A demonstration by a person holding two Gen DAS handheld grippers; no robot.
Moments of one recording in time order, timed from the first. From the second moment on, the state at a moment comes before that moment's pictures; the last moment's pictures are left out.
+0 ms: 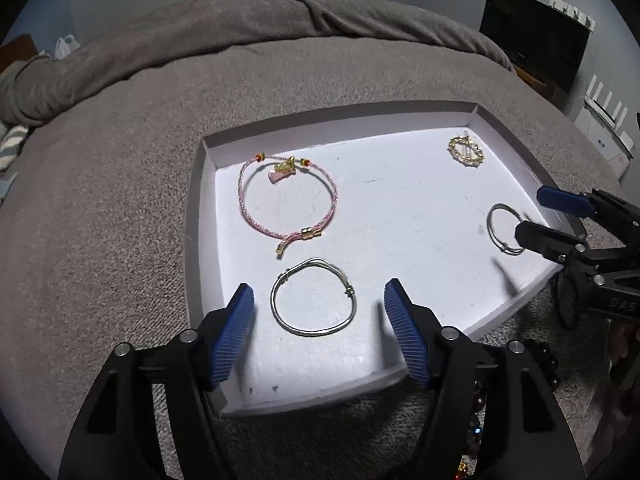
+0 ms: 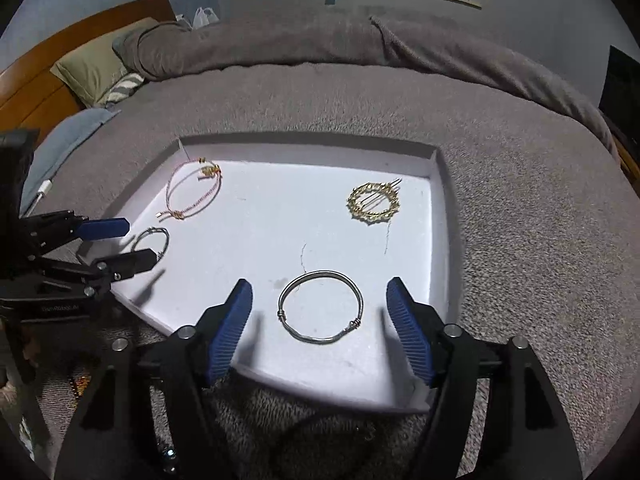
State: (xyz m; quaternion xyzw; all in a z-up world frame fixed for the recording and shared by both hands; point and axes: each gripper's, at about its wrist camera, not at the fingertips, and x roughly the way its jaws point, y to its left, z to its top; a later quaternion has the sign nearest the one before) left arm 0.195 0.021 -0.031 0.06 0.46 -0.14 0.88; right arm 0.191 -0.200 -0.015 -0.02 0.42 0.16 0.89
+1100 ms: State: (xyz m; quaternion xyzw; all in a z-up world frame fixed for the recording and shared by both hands) left arm 0.068 0.032 0.052 0.08 0.35 -0.08 0.93; right arm 0.064 -0.254 0.046 0.03 0.33 0.15 0.93
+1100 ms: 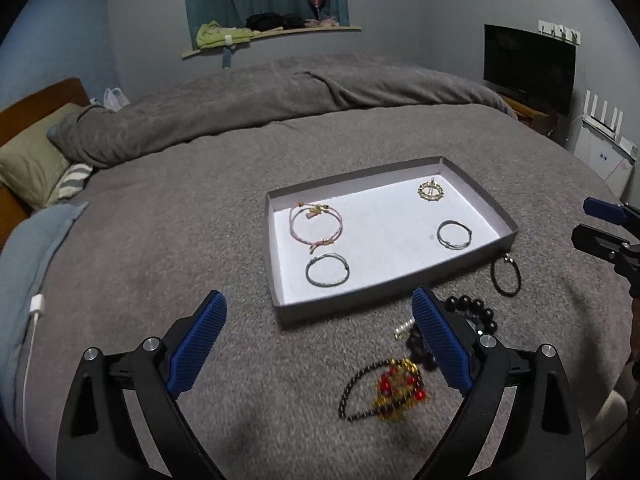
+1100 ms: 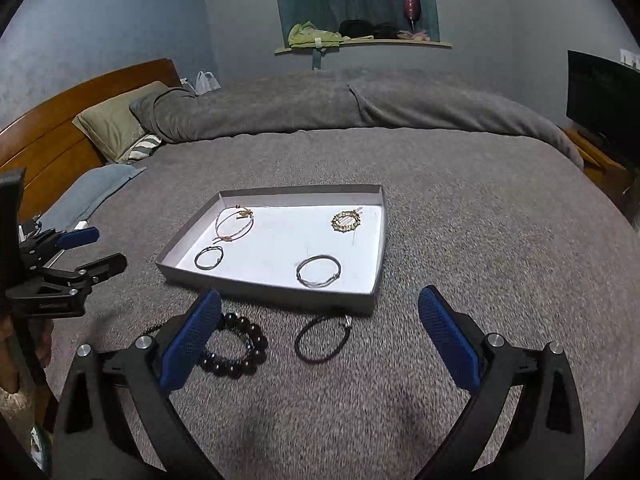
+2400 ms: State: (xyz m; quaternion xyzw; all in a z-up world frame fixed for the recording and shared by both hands) left arm 0.042 0.048 -0.018 0.07 0.41 -0.07 0.91; right arm 0.045 -0.264 0.009 0.02 0.37 0.14 0.92
